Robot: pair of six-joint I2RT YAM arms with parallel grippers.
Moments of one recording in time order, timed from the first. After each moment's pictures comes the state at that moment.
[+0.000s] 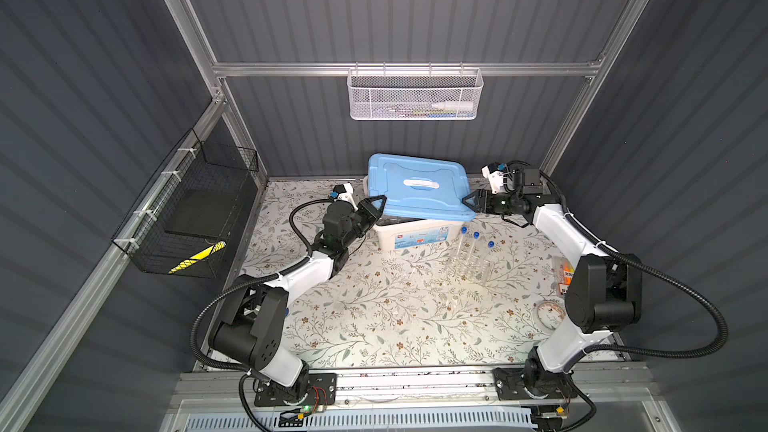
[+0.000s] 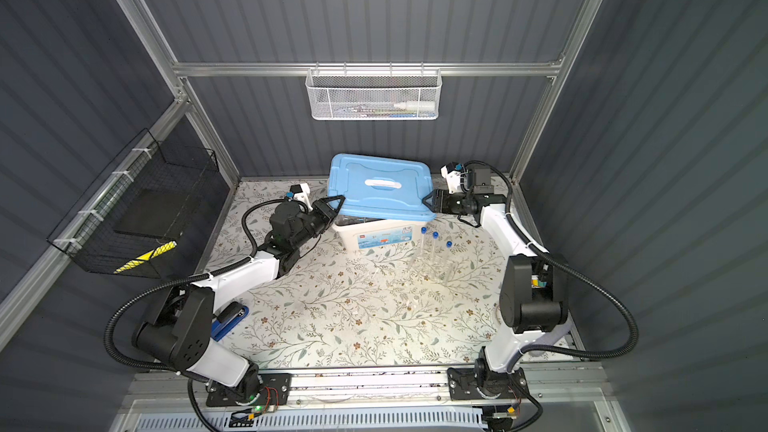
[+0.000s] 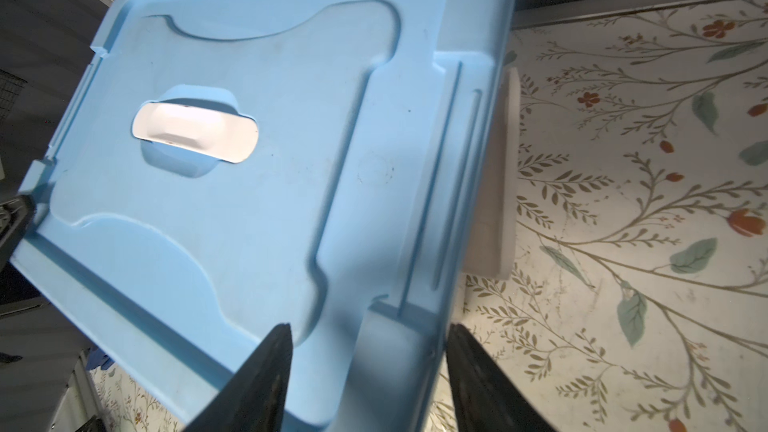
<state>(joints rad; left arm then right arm) -0.43 1.55 0.88 0.57 0.21 -1.11 0.05 1.71 1.37 -0.41 -0.62 0.16</state>
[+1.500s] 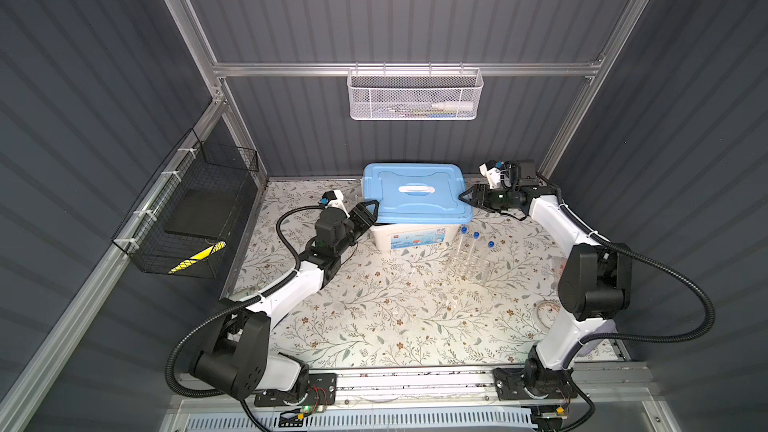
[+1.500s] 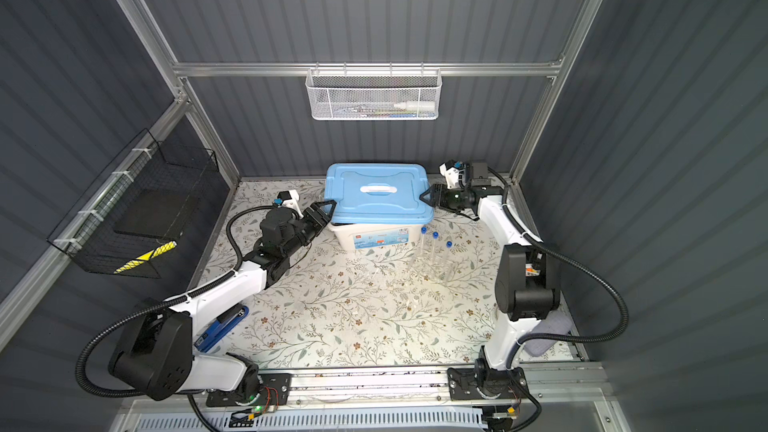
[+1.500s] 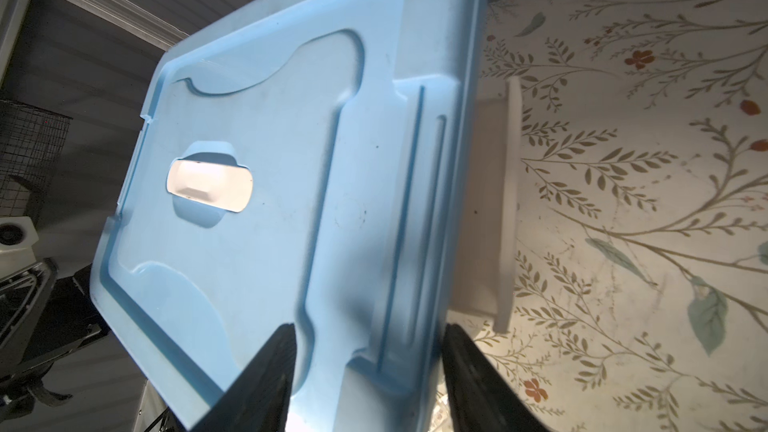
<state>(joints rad) -0.43 1.39 0.81 0.37 0.11 -1.01 0.05 1.82 1.49 -0.49 -0.68 0.26</state>
